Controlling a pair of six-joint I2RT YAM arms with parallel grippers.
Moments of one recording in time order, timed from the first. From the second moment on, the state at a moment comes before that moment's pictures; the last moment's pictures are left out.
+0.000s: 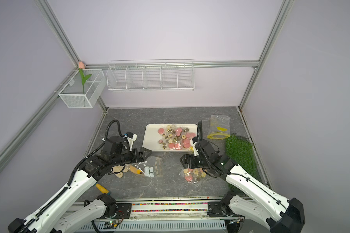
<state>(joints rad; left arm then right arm) -0.58 0.89 0.81 -0.63 0.29 -0.63 0.71 0.95 0.78 -0.65 -0.12 0.61</state>
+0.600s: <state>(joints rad) -0.63 0.81 0.55 -0.53 0.25 -0.82 0.21 0.94 0.61 -0.64 -0.21 0.65</state>
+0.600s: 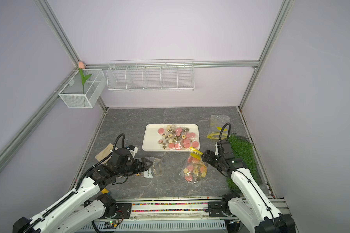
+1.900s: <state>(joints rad) -0.66 0.77 0.56 -0.56 0.12 -0.89 -0.04 1.25 0.55 -0.37 -0.34 0.57</state>
